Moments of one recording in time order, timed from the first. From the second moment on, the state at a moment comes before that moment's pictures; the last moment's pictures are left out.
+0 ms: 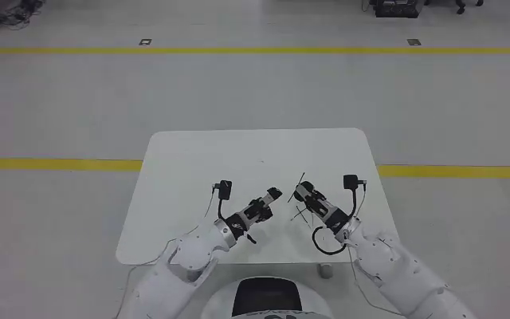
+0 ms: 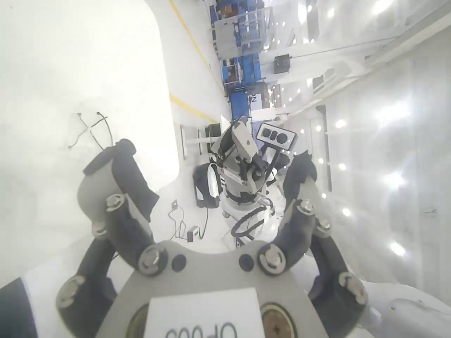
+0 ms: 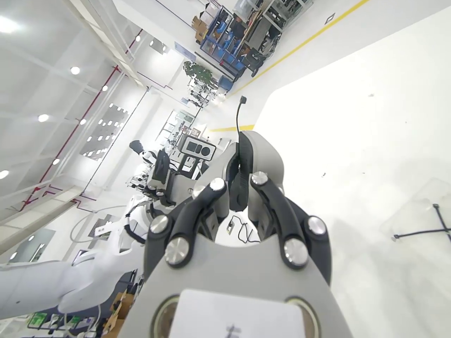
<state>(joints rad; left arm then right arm) 1.59 -1.20 -1.01 -1.72 -0.13 -0.10 -0.33 -1.56 -0.88 0.94 -1.71 -0.07 -0.34 -0.03</state>
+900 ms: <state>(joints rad) 1.52 -1.22 -0.94 -1.64 -0.29 -0.16 -0.44 -1.56 -0.92 0.93 -1.70 0.06 -0.34 0.06</state>
